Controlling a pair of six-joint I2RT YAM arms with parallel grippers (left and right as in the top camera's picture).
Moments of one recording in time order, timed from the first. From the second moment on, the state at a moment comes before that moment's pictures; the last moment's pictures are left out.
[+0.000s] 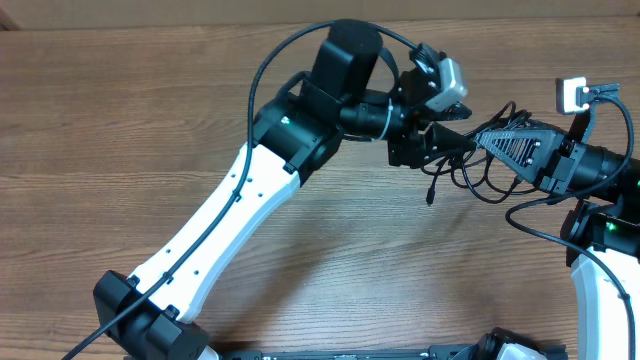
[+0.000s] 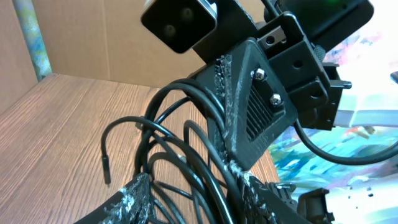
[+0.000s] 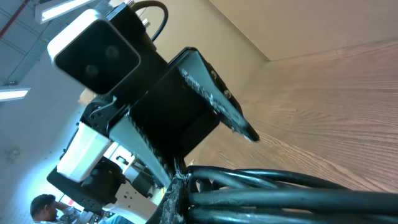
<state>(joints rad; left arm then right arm) -0.65 1.72 1.73 -0.40 0.94 0.13 -0.36 1.13 0.82 0.85 -1.55 1.38</state>
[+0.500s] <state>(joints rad) -0.65 1.72 1.73 -0.40 0.95 0.13 -0.36 1.13 0.82 0.85 -1.55 1.38</state>
